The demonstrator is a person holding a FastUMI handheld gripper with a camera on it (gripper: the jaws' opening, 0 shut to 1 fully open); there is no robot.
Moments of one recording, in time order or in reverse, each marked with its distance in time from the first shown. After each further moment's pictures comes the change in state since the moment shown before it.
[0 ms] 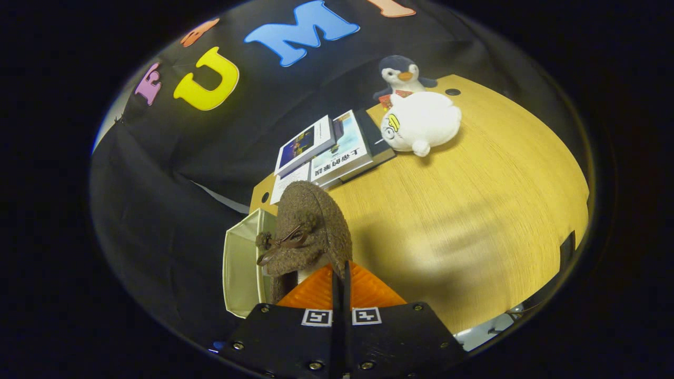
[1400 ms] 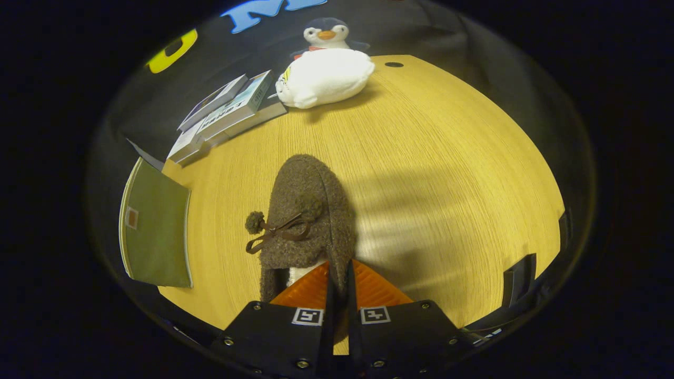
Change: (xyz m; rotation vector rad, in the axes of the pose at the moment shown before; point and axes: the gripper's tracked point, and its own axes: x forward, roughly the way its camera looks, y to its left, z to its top) arm 0.013 -0.227 -0.043 -0.084 0.149 -0.351
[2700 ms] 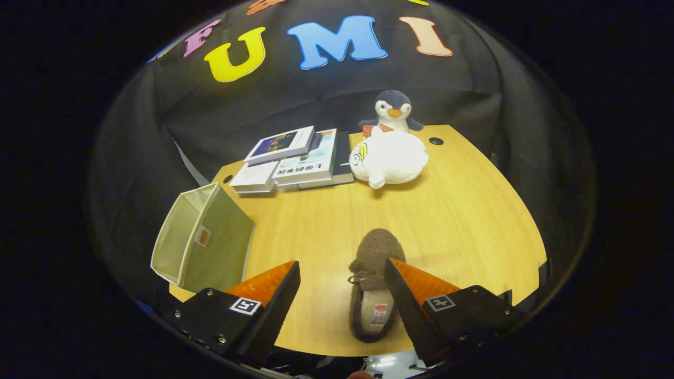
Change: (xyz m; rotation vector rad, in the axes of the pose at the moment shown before) arm -0.088 0.081 0.054 -0.199 -0.283 0.064
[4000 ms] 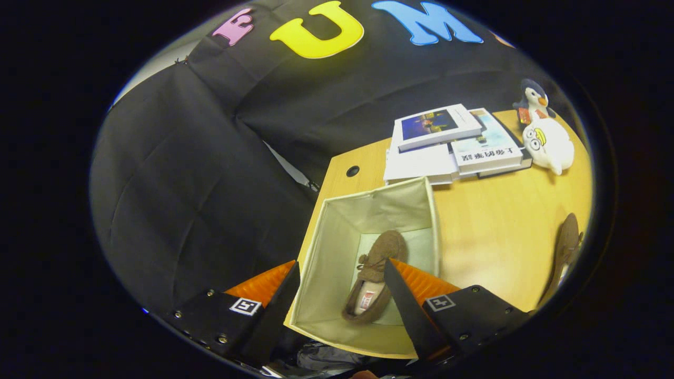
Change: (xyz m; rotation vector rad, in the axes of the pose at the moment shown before) arm 0.015 0.354 0.040 0.051 0.043 0.457
